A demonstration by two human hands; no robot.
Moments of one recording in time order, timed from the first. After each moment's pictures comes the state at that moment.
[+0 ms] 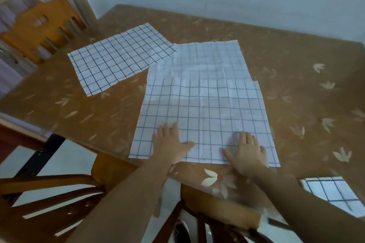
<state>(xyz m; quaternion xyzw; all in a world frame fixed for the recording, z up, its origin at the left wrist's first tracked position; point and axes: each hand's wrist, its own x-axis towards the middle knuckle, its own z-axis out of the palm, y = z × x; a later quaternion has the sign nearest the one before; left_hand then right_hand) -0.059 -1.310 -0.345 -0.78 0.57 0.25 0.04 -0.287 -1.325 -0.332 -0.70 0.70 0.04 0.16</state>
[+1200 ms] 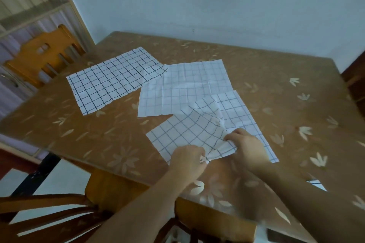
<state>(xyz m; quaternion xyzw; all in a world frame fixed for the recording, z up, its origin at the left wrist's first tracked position) -0.141 -1.291 -0.282 -0.65 0.74 0.13 -0.13 -0.333 -1.344 -0.271 -0.79 0.58 -0.10 0.18</state>
